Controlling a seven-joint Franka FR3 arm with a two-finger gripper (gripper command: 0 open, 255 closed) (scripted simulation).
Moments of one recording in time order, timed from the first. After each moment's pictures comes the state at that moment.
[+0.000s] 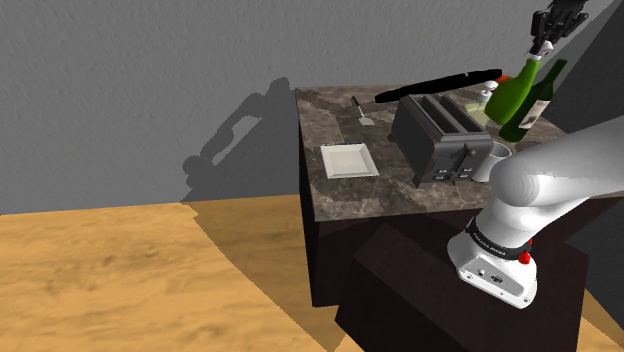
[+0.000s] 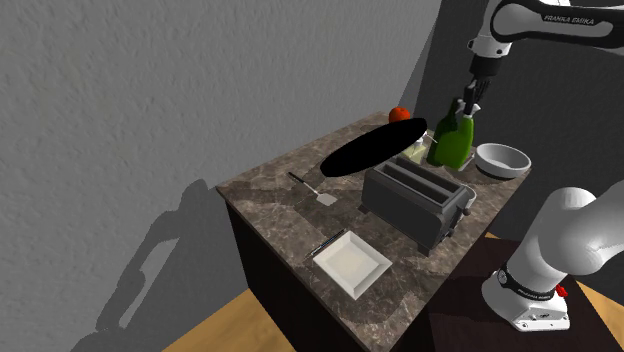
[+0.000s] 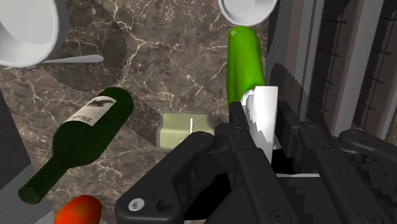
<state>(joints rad) -0.52 -0.52 -0.49 -2.04 -0.23 1.55 -0.26</state>
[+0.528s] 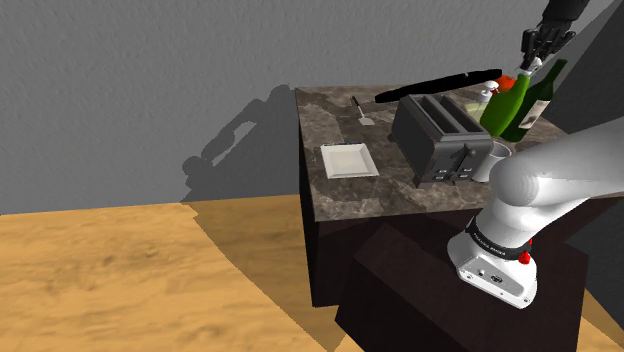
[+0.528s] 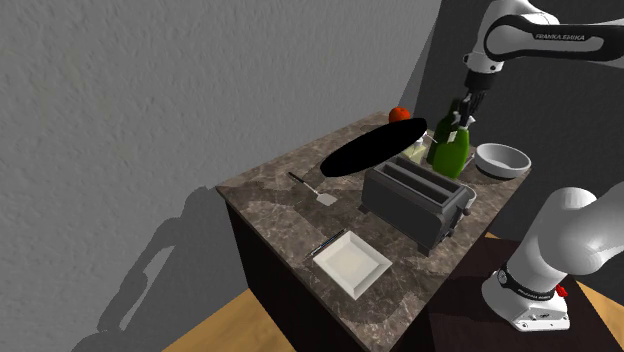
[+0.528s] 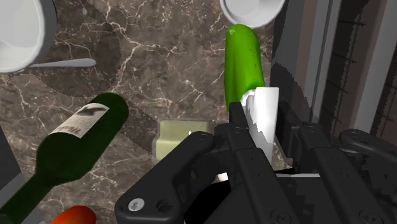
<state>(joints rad) -0.53 -0.53 -0.50 -2.16 -0.25 1.65 -0.25</state>
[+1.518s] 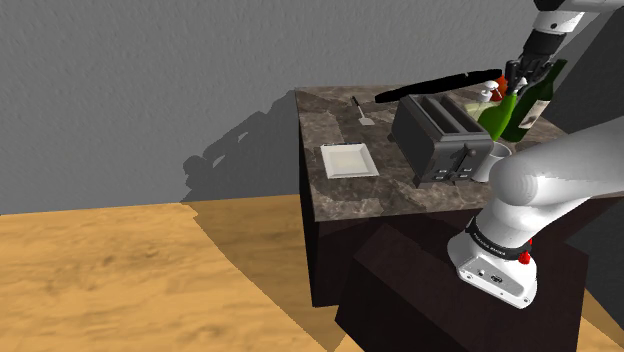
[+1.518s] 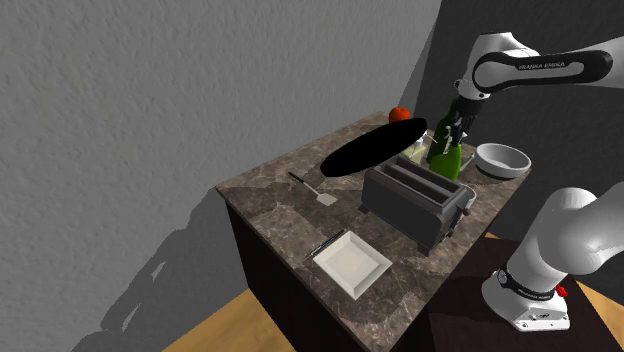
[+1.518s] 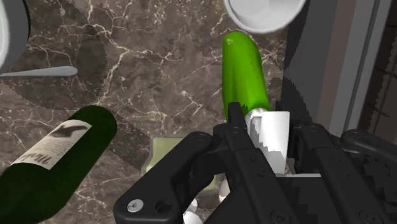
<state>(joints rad) -0.54 -0.53 -0.54 -2.35 -0.28 1.85 -0.24</state>
